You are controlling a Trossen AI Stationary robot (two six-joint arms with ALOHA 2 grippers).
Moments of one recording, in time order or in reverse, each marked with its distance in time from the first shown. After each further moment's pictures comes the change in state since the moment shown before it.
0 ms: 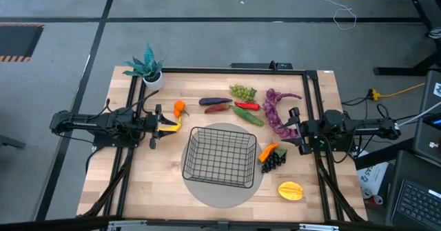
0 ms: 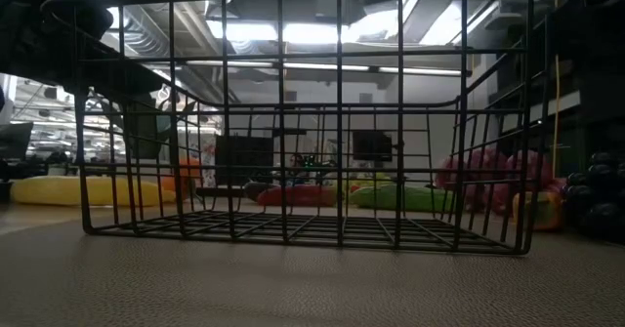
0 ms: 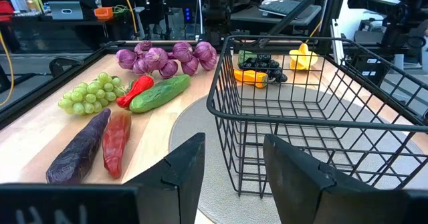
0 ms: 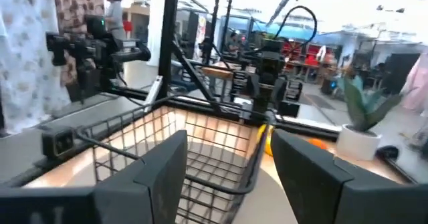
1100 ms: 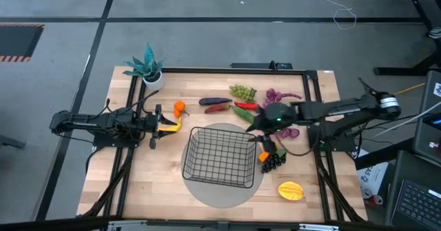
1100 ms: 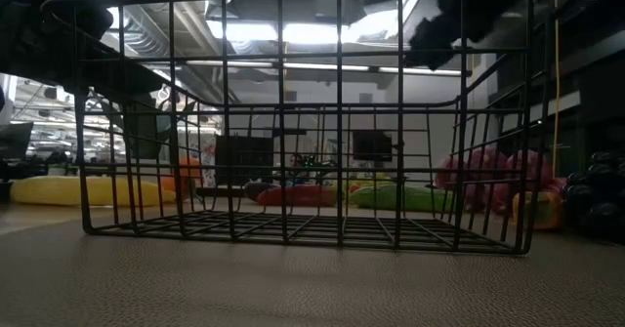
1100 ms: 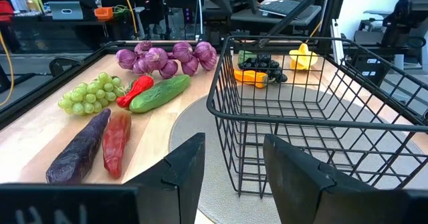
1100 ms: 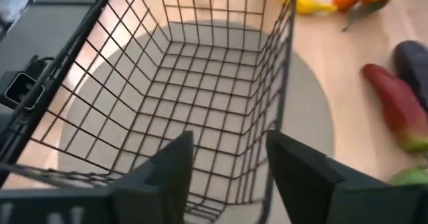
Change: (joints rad) left arm 0.000 0.000 0.000 0.000 0.000 0.000; right arm 0.017 1.222 0.879 -0.473 0.020 0.083
